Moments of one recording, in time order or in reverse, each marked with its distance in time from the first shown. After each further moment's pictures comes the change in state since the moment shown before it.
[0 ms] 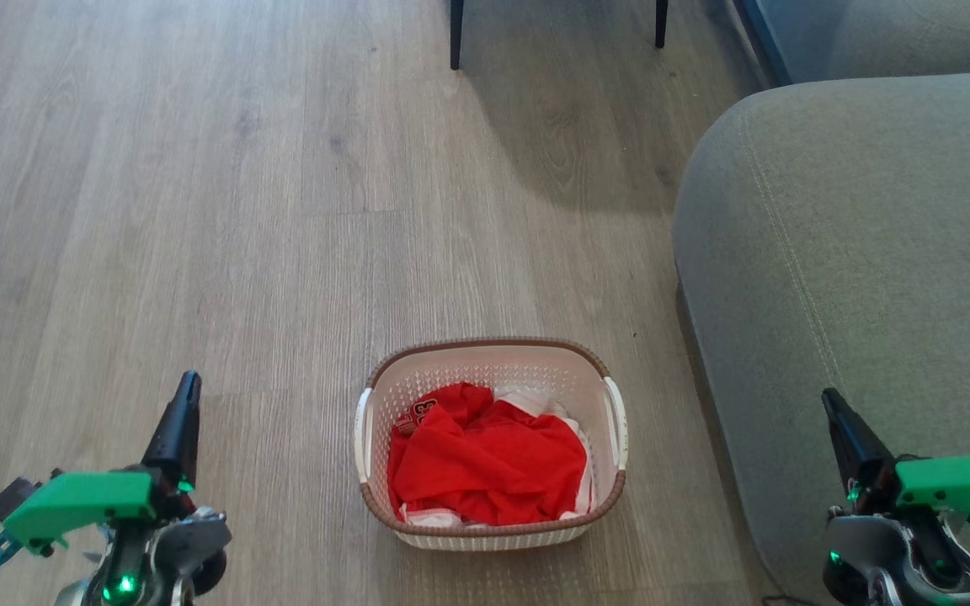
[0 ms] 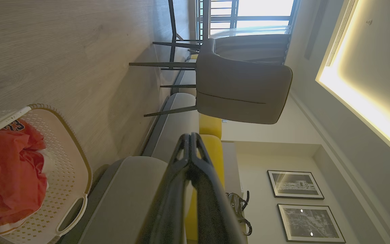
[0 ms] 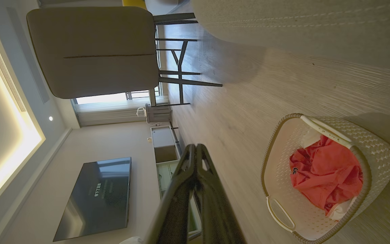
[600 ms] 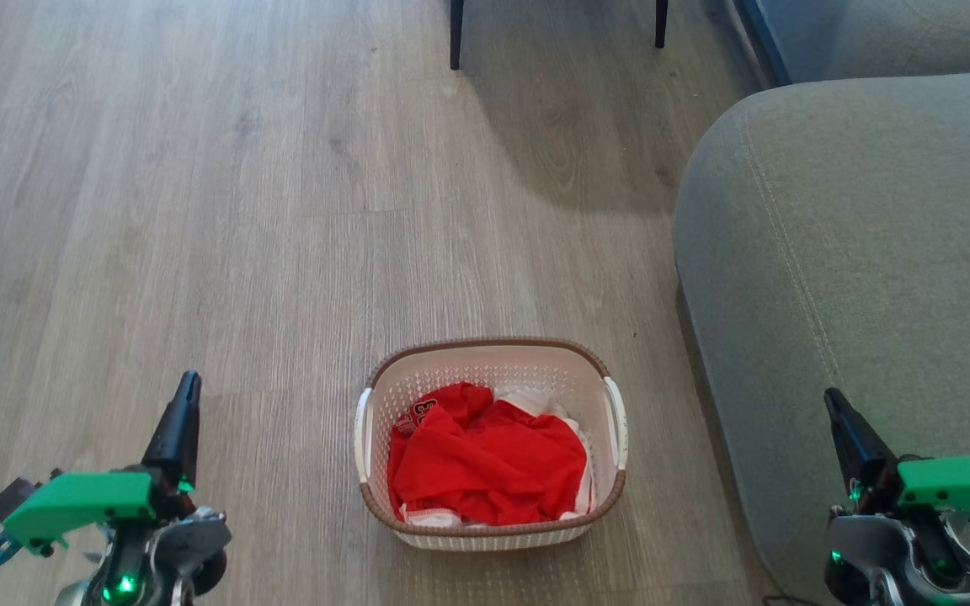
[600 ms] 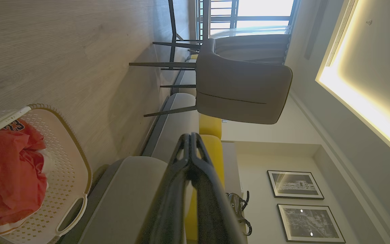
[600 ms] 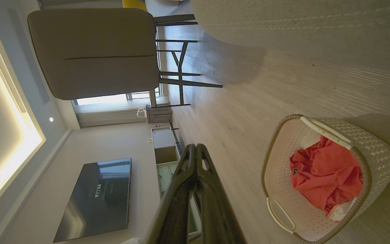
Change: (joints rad) left arm 0.000 0.000 0.000 0.000 0.000 0.000 0.000; right arm 0.000 0.000 -0.005 0.000 0.000 0.000 0.000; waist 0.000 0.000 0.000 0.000
